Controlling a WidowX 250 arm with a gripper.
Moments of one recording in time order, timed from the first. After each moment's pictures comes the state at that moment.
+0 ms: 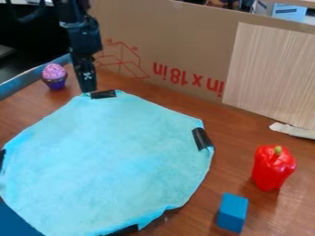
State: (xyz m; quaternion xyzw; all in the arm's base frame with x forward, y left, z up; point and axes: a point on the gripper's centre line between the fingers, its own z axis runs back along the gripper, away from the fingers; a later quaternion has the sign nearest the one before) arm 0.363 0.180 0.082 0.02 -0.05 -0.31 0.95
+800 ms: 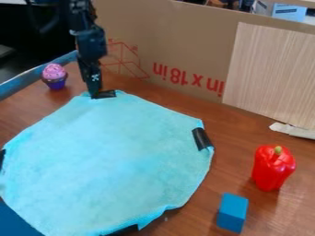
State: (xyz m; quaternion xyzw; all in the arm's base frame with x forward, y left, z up) arm 0.399 0.199 0.049 0.00 -0.04 -0.30 0.95
